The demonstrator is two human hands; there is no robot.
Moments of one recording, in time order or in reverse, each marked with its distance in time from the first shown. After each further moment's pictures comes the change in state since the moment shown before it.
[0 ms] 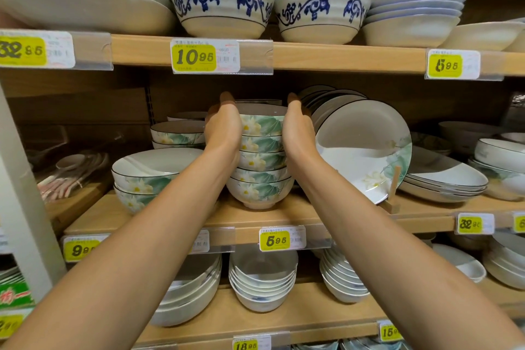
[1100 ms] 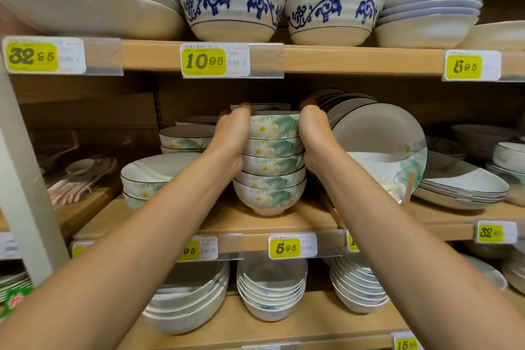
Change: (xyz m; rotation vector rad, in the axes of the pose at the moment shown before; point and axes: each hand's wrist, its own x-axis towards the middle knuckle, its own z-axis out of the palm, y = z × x) left_hand 0.005 0.000 -0.011 0.091 -0.205 0.048; right_hand 0.018 -0.014 -0.004 0.030 -0.071 0.105
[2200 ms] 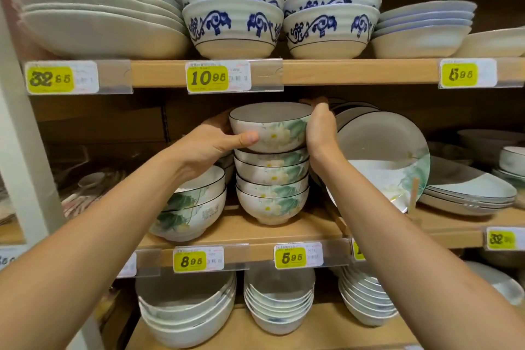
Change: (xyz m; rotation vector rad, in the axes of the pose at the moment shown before) left_hand 0.005 0.016 -0.061 0.202 -0.568 0.286; right_hand -0.009 -0.008 -0.007 0.101 0.054 -0.246
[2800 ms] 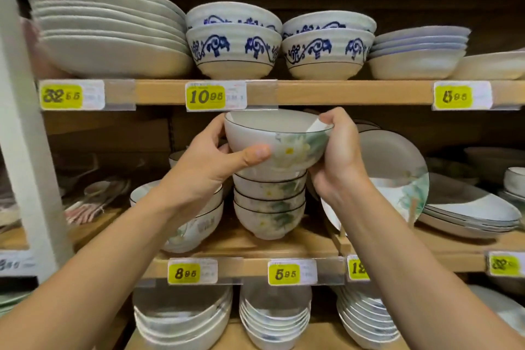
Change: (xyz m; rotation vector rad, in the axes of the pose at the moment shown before) left_hand -0.051 0.041 0.045 -0.136 0.128 0.137; right_hand -0.038 -0.029 -0.033 0.478 -0.323 0.154
